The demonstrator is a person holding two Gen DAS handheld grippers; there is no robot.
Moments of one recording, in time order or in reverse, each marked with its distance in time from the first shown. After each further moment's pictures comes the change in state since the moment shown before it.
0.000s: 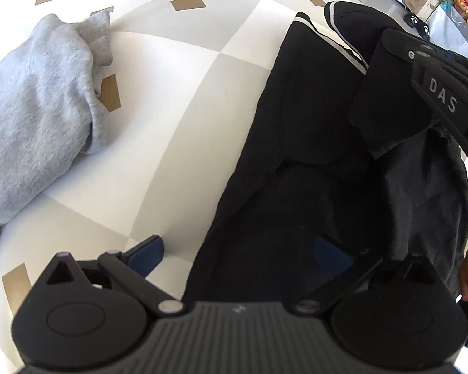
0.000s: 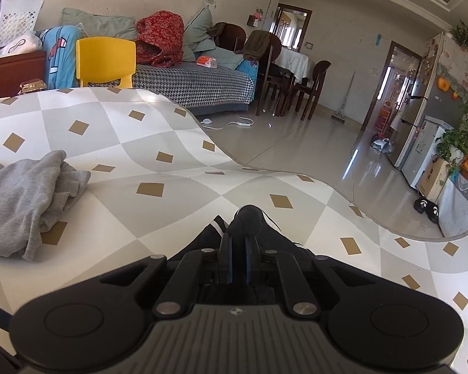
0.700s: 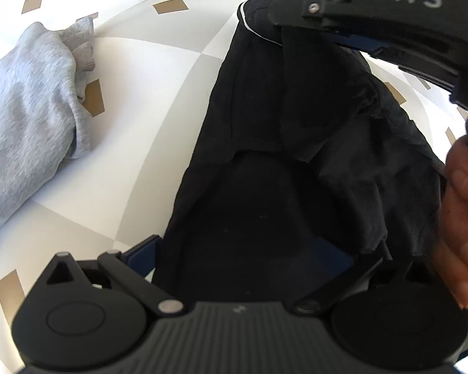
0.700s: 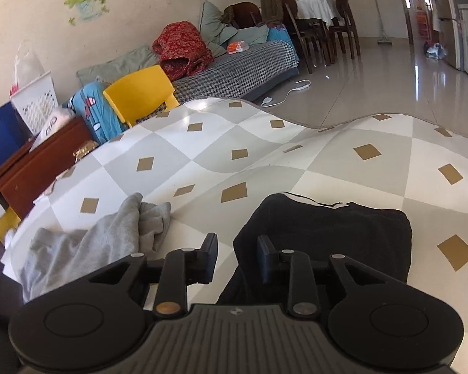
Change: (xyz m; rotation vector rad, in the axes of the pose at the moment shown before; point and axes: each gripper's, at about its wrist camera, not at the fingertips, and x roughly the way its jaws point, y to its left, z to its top) left arm 0.006 -0.014 0.005 0.037 -0.005 -0.023; right arm 0.021 -0.030 0.006 0.410 0.072 0.380
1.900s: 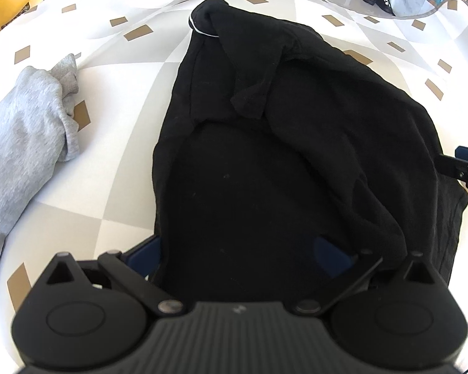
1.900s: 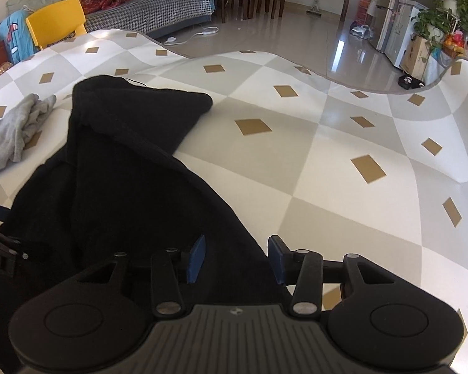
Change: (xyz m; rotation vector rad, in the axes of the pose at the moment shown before) left arm 0.005 -0.053 -0.032 0.204 -0.089 0.095; right arm -0.134 -0.100 -0.100 -0.093 0.254 -0.439
